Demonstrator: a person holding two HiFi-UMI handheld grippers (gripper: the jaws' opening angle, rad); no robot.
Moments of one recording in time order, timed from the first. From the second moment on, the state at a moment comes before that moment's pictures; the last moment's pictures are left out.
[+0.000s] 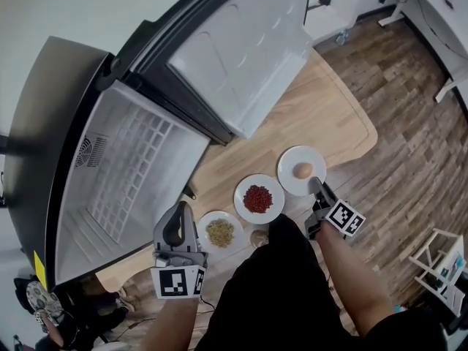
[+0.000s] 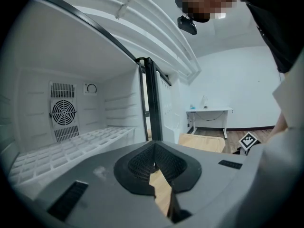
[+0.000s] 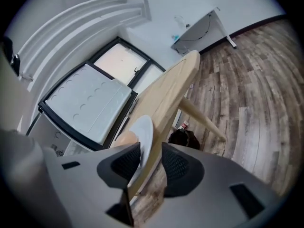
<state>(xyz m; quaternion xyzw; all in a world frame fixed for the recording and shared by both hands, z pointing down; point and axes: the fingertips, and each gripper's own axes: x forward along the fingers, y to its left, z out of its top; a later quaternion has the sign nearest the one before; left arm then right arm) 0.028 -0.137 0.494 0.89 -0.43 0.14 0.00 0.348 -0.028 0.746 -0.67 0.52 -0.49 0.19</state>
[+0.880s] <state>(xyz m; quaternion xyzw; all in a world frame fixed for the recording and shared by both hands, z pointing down) 0.021 -0.138 0.457 0.89 -0.44 0.11 -0.02 0.348 -0.034 0.666 -0.64 0.52 -0.49 0.28</state>
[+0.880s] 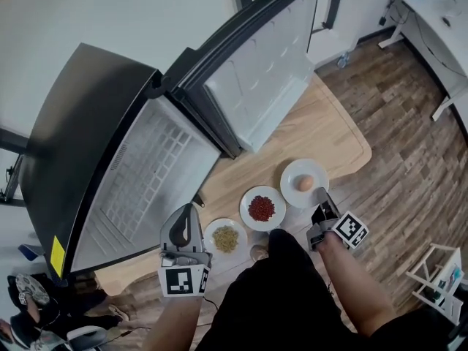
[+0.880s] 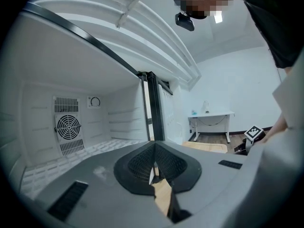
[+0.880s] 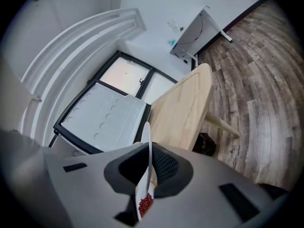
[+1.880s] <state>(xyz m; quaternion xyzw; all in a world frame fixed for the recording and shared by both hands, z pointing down) -0.061 -0.090 0.398 0.85 -0.52 0.06 -0.05 0.269 -0.072 0.556 -0.54 0.62 -0.50 0.27</state>
